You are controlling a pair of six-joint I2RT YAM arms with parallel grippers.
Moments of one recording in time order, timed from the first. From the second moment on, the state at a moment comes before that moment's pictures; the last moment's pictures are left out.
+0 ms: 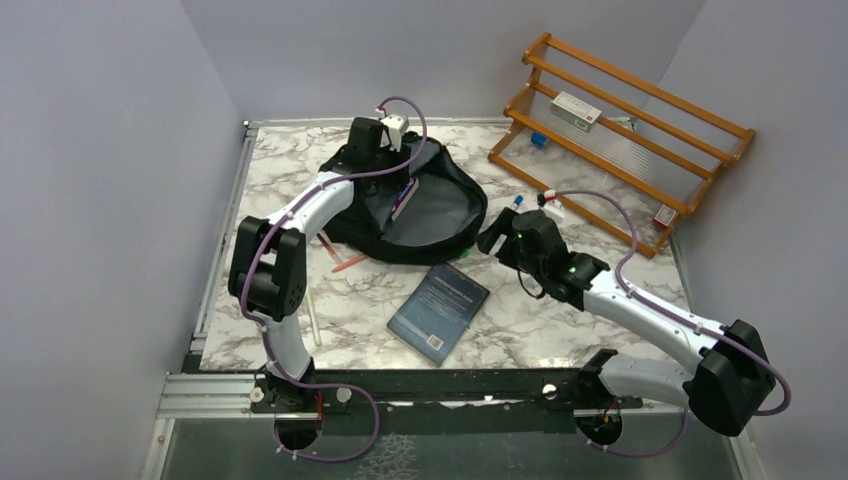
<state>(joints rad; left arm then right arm) -0.34 1.83 1.43 -0.23 0.15 -0.04 0.69 1.16 0.76 -0.16 0.33 0.89</state>
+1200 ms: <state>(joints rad) -0.62 1.28 0.78 -0.30 0.26 -0.35 0.69 1.08 0.58 -0.38 0.14 1.15</state>
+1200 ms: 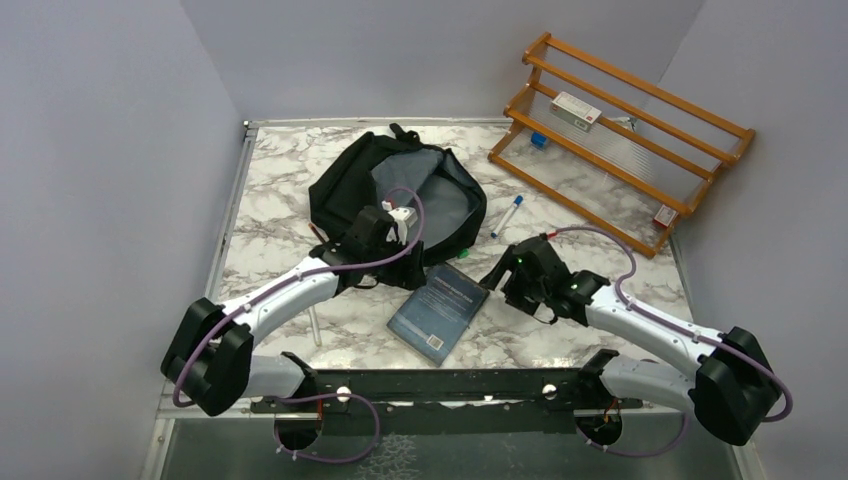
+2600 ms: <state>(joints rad) -0.77 1.50 0.71 -0.09 0.26 -0.43 0.61 1.32 0.61 -0.17 0.09 1.07</state>
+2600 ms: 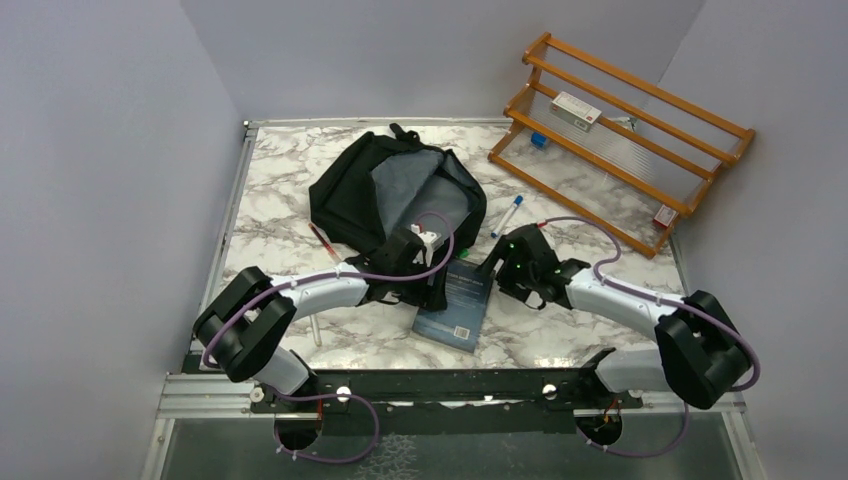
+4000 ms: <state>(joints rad) -0.67 1.55 0.45 0.41 0.37 -0.67 0.61 1.13 0.35 -0.04 -0.10 1.21</state>
